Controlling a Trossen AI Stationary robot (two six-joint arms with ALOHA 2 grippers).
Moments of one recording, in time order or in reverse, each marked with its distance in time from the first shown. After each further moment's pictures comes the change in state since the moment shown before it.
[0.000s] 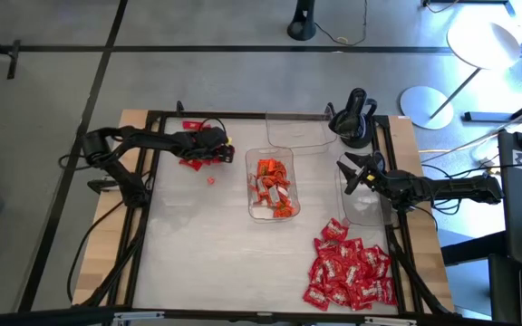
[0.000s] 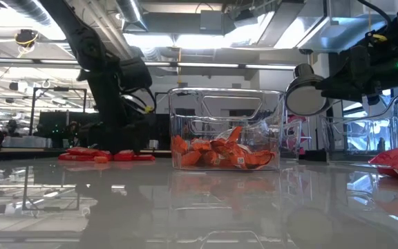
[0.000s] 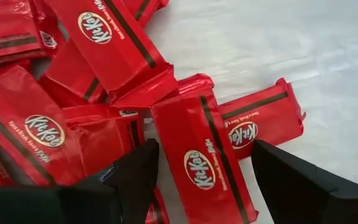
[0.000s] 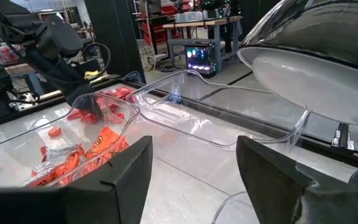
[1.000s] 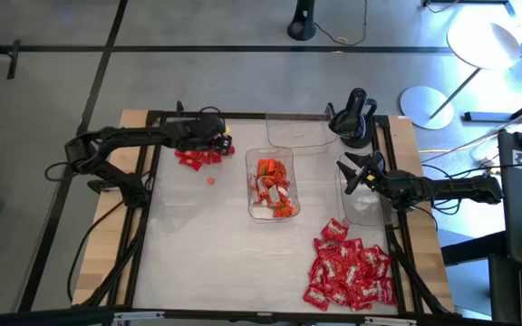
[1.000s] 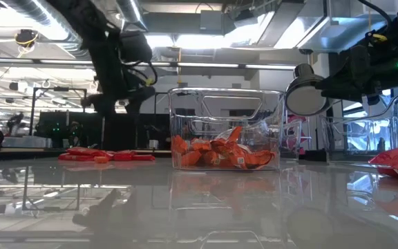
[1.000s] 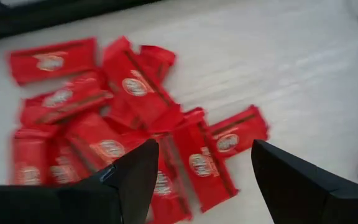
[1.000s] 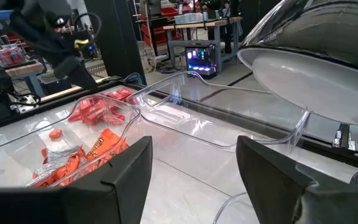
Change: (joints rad) left arm 0.002 -0.152 0.150 -0.285 -0.042 0.097; right arm 0.000 0.000 -0.002 0.015 0.000 0.000
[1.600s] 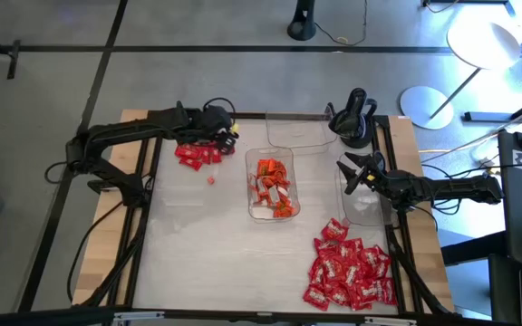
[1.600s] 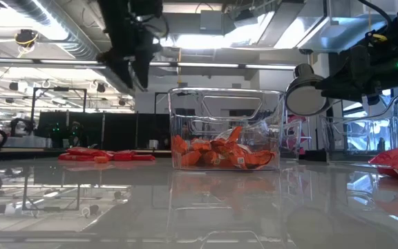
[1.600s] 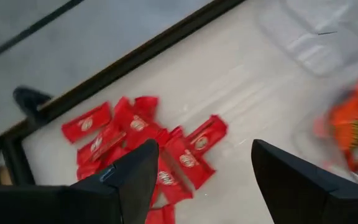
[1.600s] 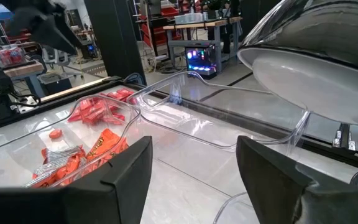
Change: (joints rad) left arm -0.129 -0.003 0.391 -0.427 -0.095 0.174; right arm 0.000 0.000 0.000 0.003 0.000 0.000
